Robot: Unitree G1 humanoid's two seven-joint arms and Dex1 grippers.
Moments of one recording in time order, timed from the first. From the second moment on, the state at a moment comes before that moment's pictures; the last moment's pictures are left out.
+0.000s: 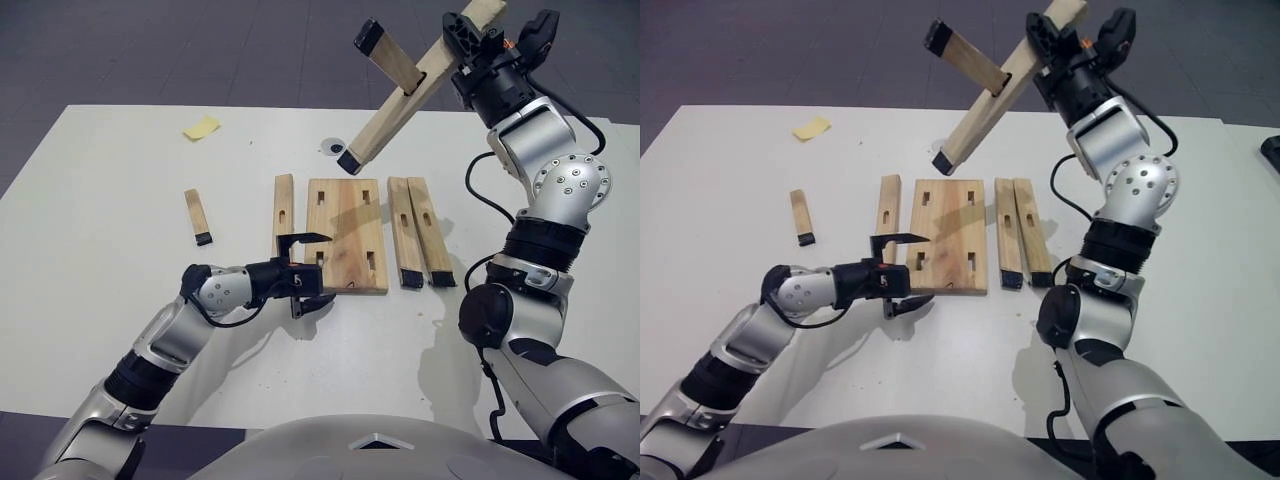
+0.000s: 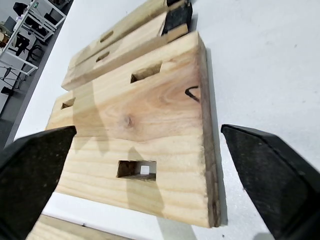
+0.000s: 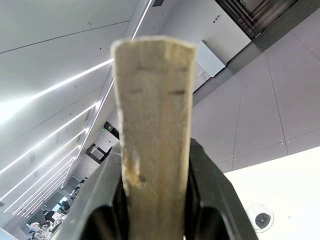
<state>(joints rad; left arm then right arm) -0.14 0.57 -0.46 -0.23 0.29 0.02 -0.75 -0.85 -0.15 -0.51 0.17 0.99 0.82 0.03</state>
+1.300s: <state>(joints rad) -0.24 0.20 0.02 -0.47 -0.19 0.37 -0.46 -0.57 -0.16 -0.34 -0.23 0.80 0.60 -0.02</state>
